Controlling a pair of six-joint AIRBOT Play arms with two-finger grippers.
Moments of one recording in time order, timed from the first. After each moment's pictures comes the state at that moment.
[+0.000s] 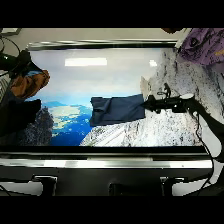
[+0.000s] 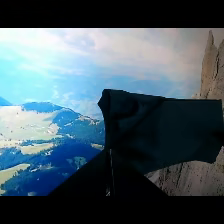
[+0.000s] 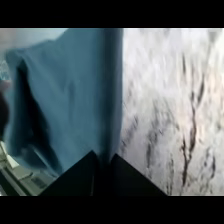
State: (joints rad) left arm 0.18 -1.60 2.03 1.01 -1.56 -1.70; right arm -0.14 -1.70 1.22 -0.51 1.10 1.19
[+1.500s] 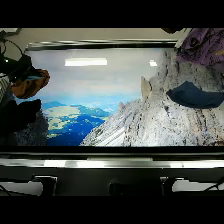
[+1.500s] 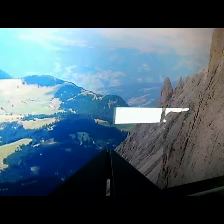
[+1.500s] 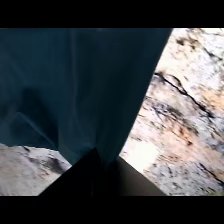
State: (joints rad) left arm 0.18 -1.60 2.03 1.01 -1.66 -1.70; right arm -0.62 -1.57 1.74 -1.45 1.38 2.04
